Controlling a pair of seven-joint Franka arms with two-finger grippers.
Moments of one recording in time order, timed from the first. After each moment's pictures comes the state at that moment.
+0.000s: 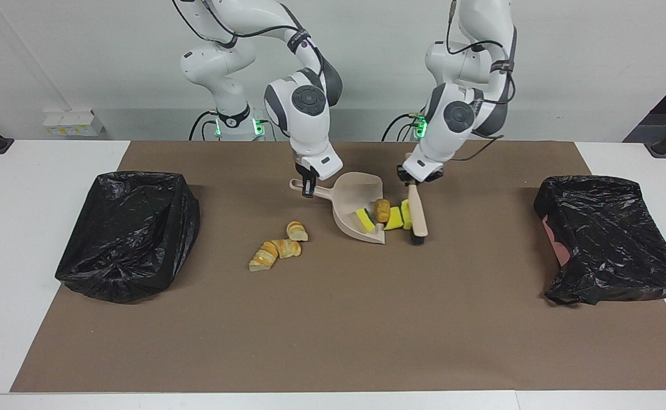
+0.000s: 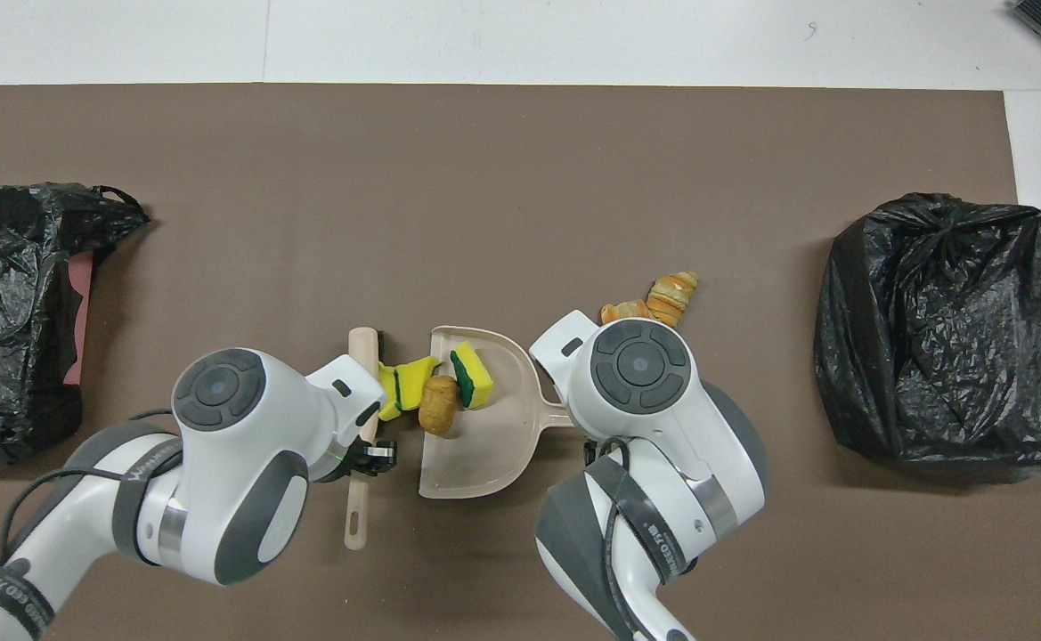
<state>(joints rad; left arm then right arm) -0.49 -0.07 -0.03 -2.35 -0.24 2.11 -0.33 0.64 0.13 -0.08 -2.03 0.04 2.05 -0.92</state>
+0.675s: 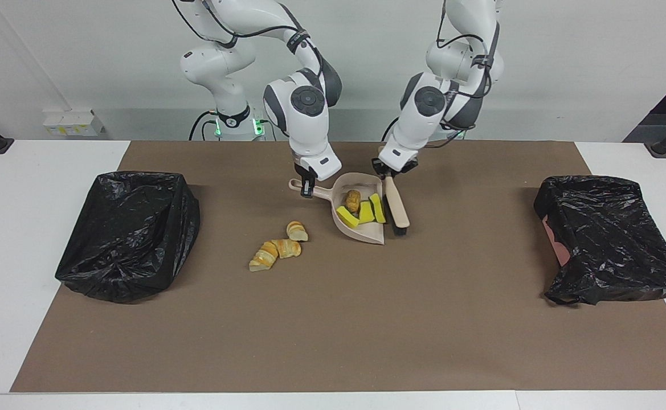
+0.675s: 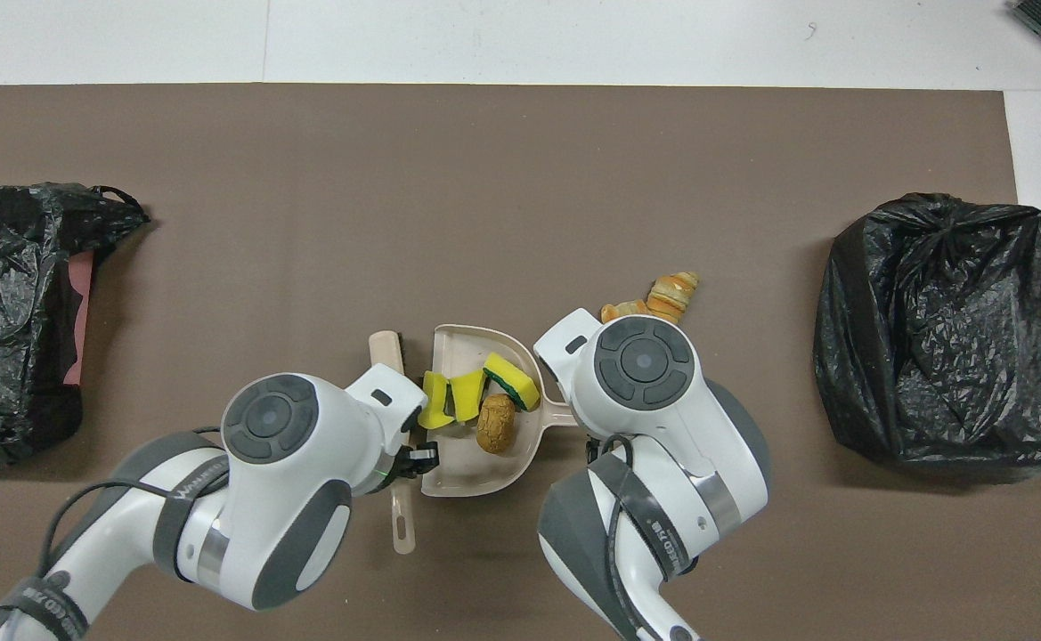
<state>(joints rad) -0.55 -0.07 0.00 -2.33 -0.20 2.14 -0.53 0.63 0.13 -0.08 -2.02 0.04 2.03 -0.91</state>
